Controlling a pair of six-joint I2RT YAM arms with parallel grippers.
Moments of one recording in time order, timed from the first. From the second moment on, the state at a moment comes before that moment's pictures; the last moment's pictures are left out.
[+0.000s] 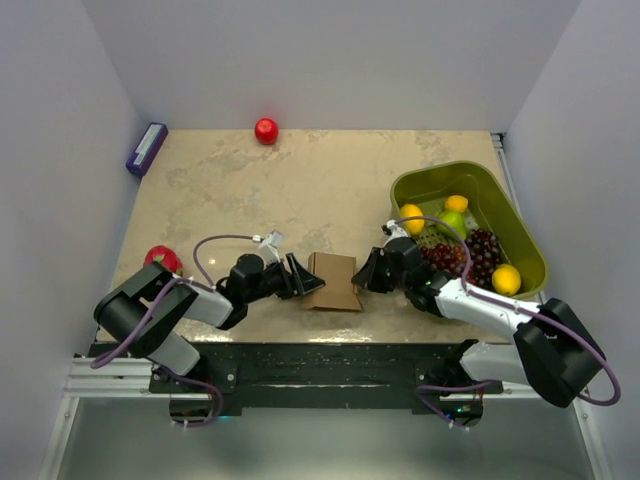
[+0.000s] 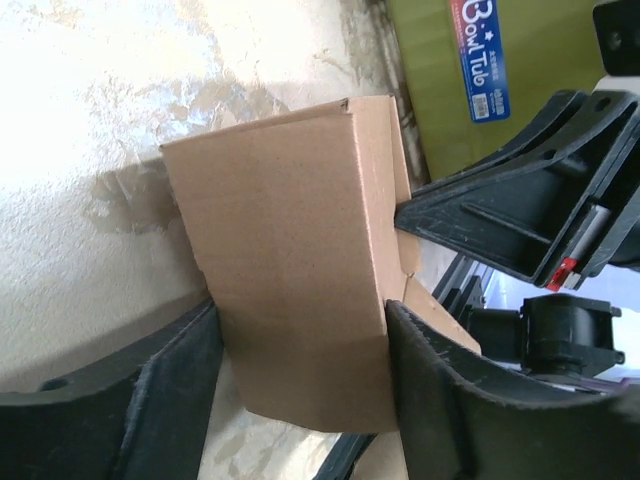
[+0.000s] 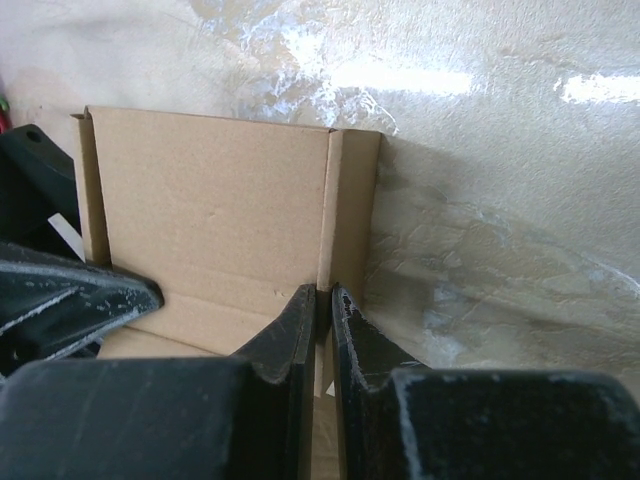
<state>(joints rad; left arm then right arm) -0.65 1.54 0.26 0.91 0.33 -0.97 0.65 1.23 0.50 0.05 -0.07 0.79</state>
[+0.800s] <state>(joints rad) -0.54 1.54 0.29 0.99 0.58 -1.09 0.74 0.90 0.59 -0.15 0.03 0.47</state>
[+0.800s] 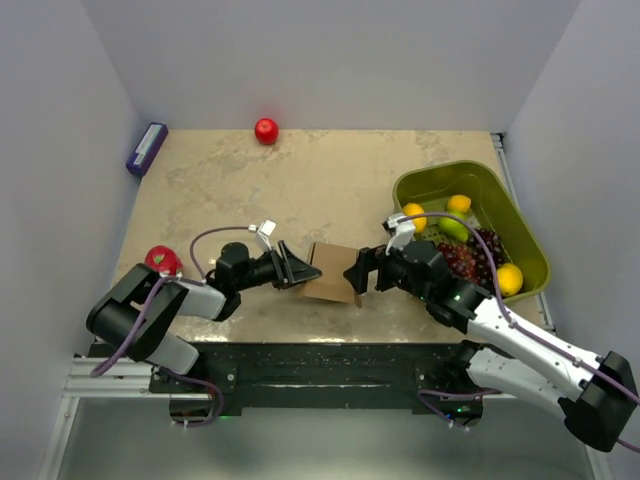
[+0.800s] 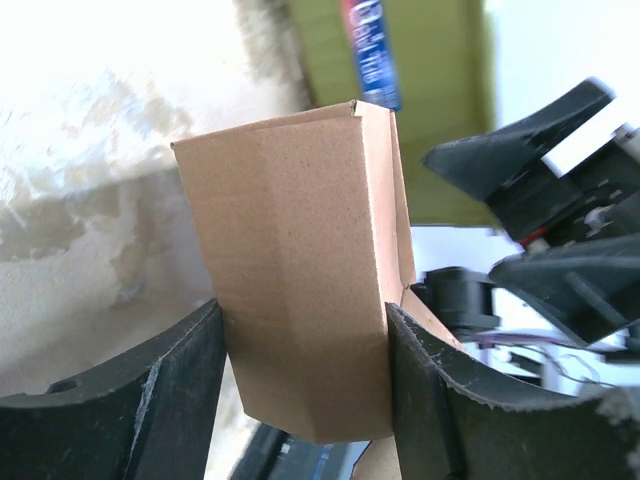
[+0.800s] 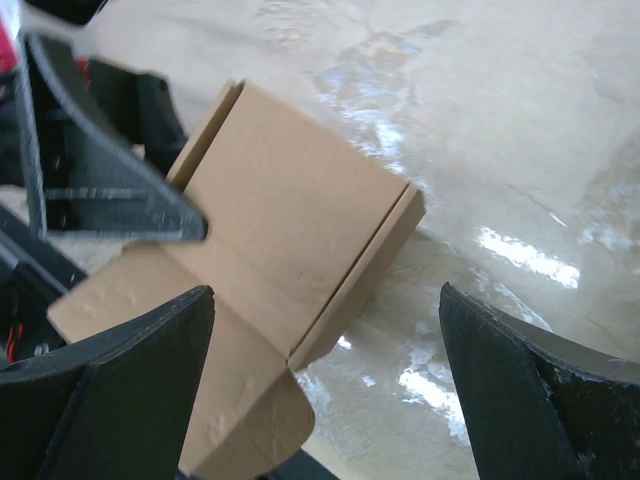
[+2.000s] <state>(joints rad) -0.13 1.15 0.05 1.10 1.10 -1.71 1.54 0.87 0.41 0.26 0.54 -0.35</state>
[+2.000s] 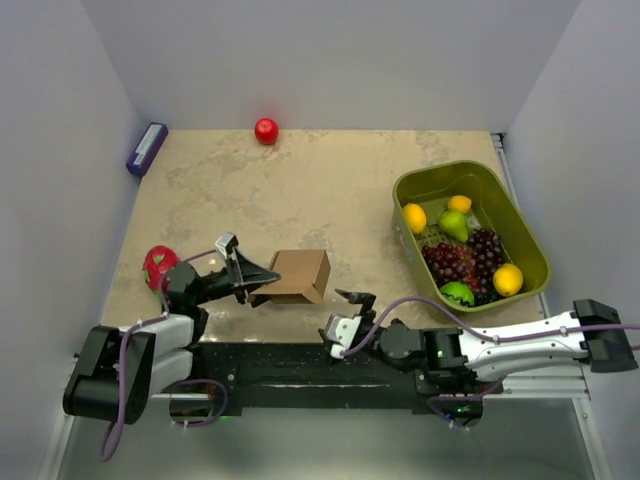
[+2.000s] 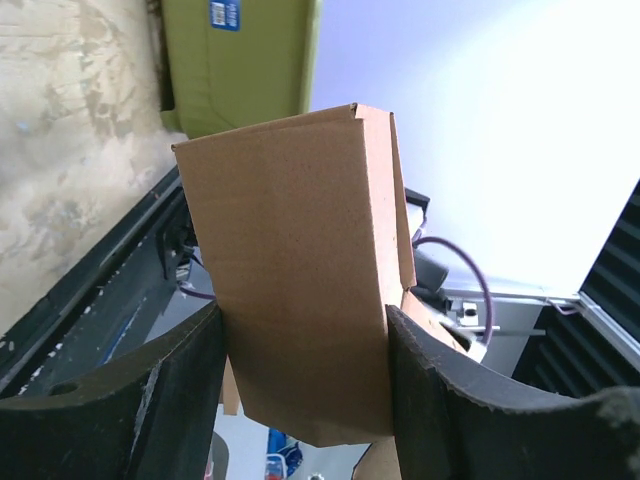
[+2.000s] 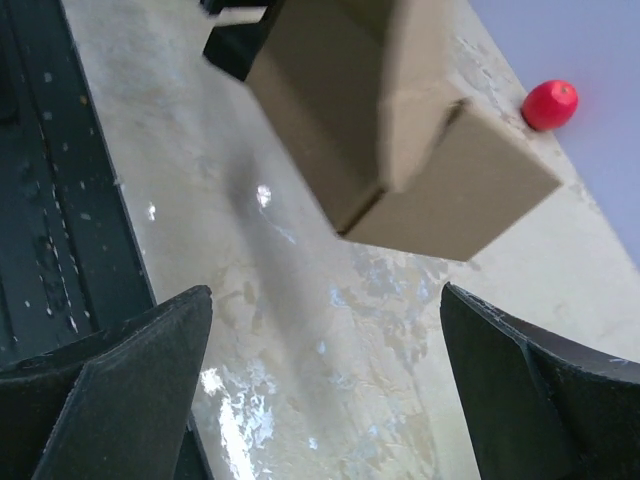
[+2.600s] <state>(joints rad) -0.16 1.07 0.05 1.00 1.13 -1.66 1.62 0.98 0.39 0.49 0.75 -0.72</state>
